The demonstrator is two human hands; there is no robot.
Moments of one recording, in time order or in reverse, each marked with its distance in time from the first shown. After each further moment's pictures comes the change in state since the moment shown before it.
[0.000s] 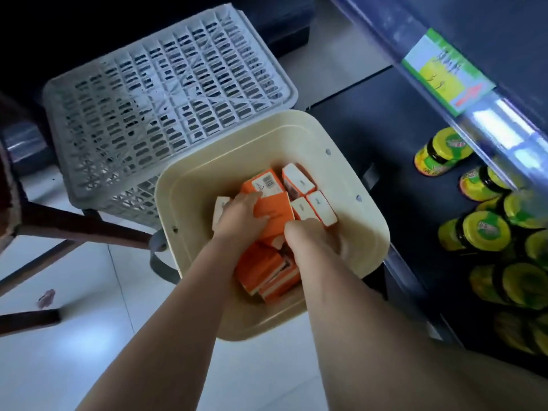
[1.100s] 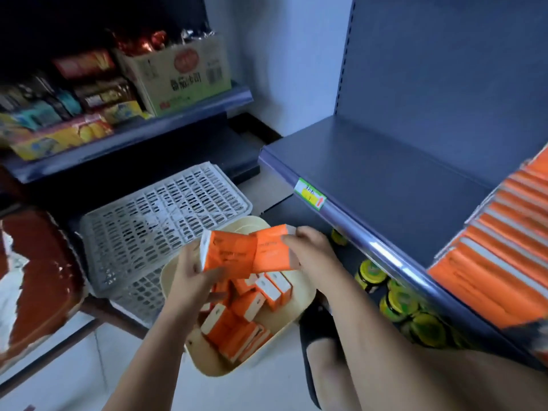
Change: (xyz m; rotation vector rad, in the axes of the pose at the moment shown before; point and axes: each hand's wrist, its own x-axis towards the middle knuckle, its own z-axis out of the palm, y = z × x) left_hand -0.172 0.061 -0.116 -0.954 0.136 0.209; right_hand -0.136 0.010 -0.152 0.395 0.057 -0.709
